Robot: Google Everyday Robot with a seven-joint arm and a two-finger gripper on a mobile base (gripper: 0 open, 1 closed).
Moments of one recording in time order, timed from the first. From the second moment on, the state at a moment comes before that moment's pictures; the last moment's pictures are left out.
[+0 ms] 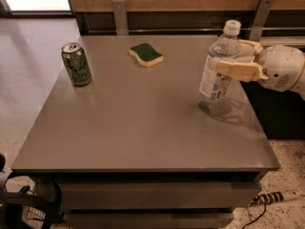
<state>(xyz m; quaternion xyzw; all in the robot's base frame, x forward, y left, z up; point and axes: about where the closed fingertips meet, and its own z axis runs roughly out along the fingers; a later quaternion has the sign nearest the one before) 0.542 -0.170 0.970 -0.41 0.55 0.38 0.62</state>
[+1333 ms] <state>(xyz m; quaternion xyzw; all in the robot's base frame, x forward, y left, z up) 0.747 -0.163 0.997 -0.31 0.61 0.34 0.64</state>
